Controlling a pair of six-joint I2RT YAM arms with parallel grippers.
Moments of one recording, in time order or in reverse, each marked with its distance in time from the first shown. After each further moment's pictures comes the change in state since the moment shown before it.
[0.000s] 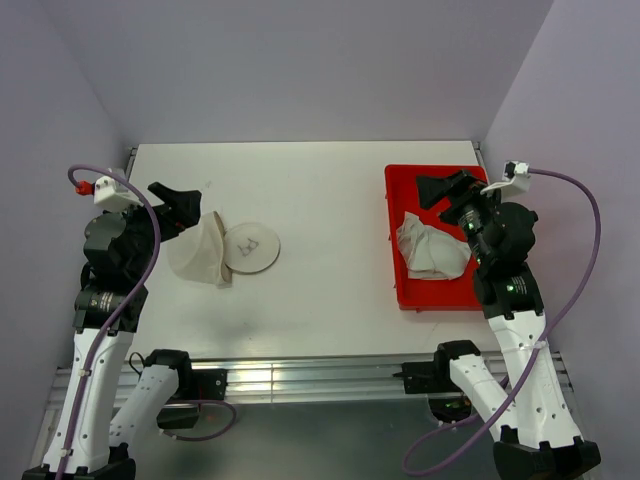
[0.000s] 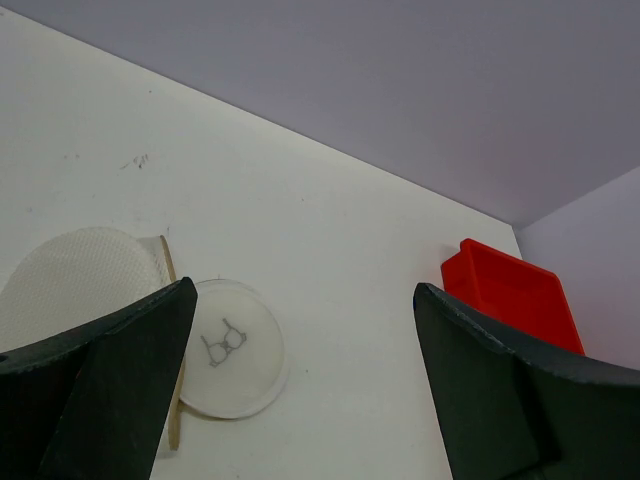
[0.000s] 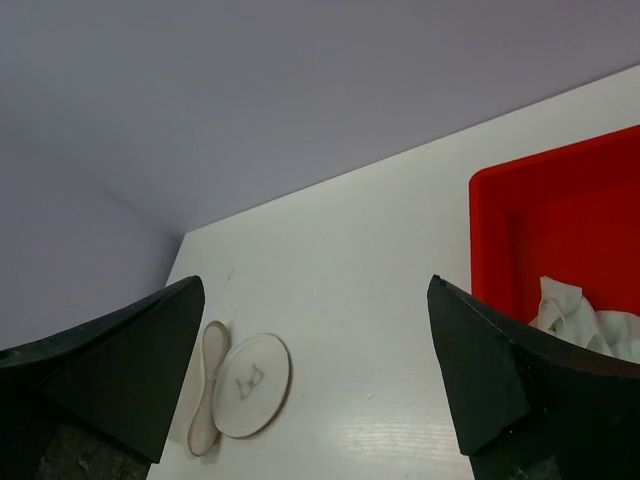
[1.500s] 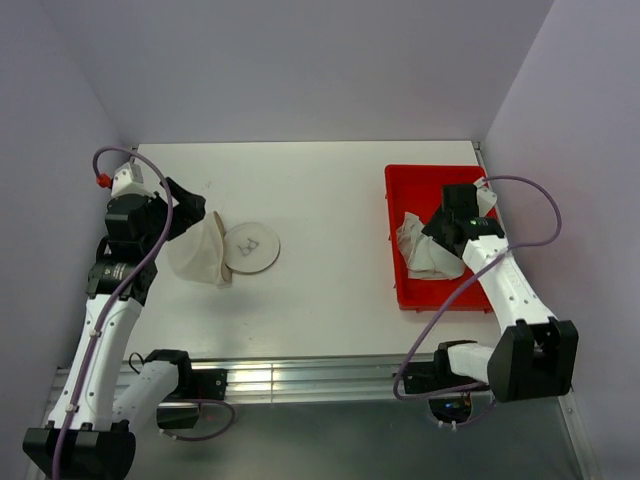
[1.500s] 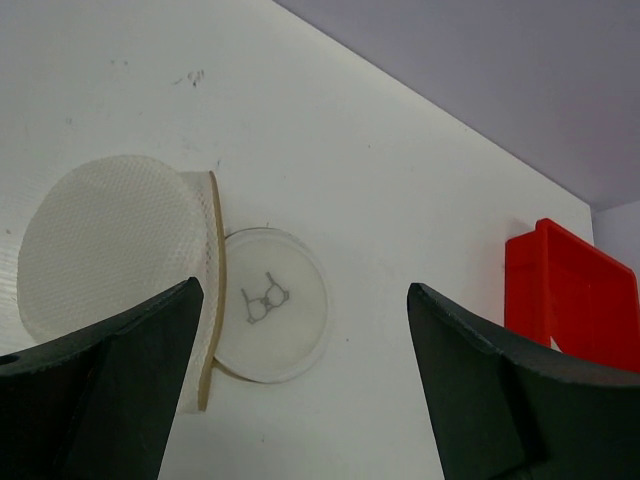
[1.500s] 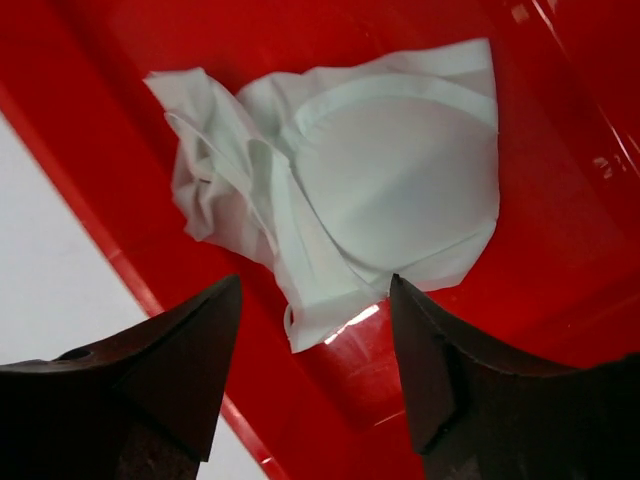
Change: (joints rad) left arm 0.022 0.154 0.001 -0.068 -0.046 -0.037; right arm -0.033 0.460 0.020 -0.460 0.401 0.046
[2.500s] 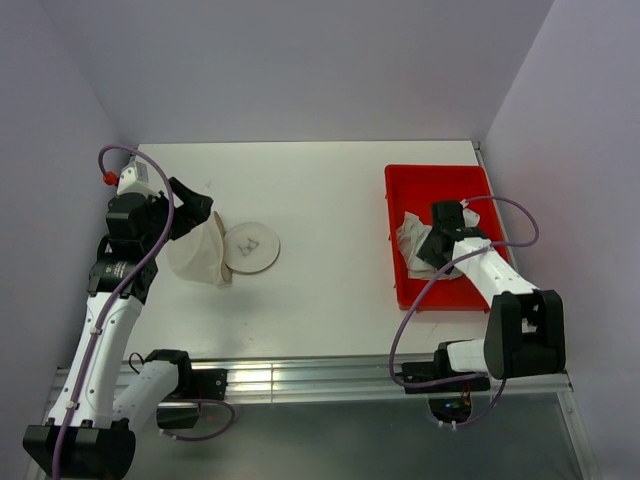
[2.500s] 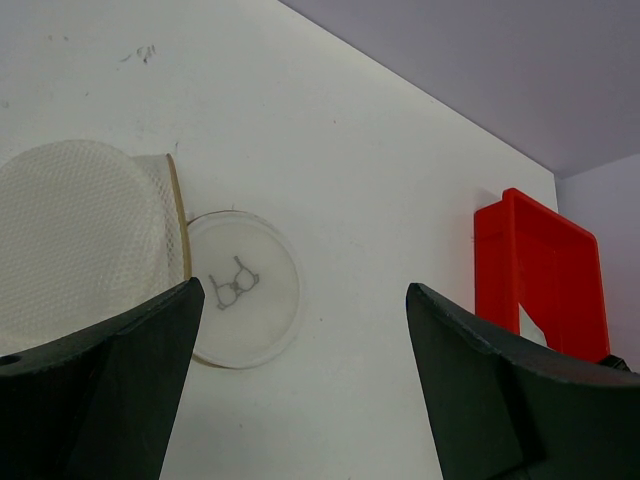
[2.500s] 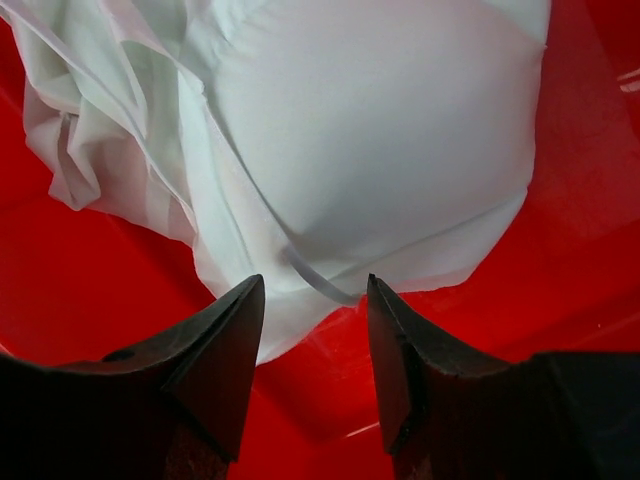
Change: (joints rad) left arm 0.000 0.025 0.000 0.009 0.106 -0.016; right arm -0.002 0.142 -0.165 0.100 -0.065 -0.020
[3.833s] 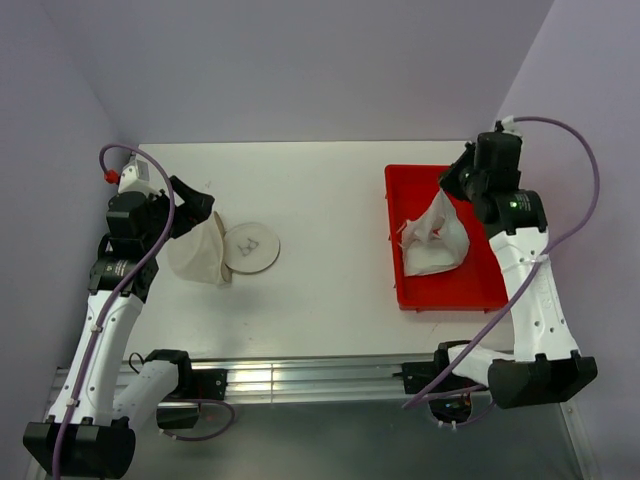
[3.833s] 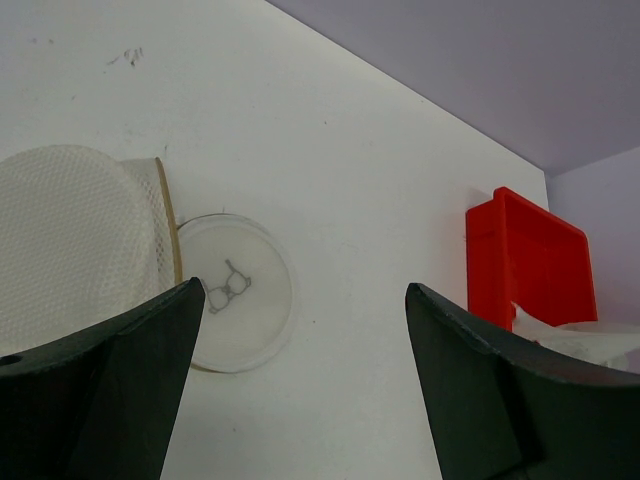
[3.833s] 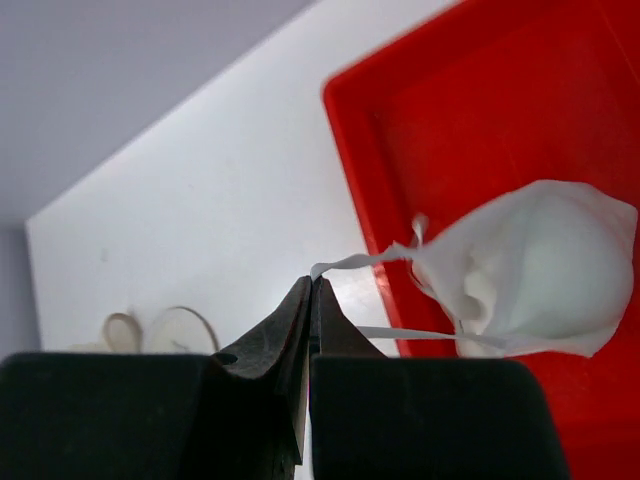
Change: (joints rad) left arm 0.000 0.010 0.000 0.021 0.018 -0.004; right arm 0.000 -0.150 0.612 -0.188 -0.174 -0.019
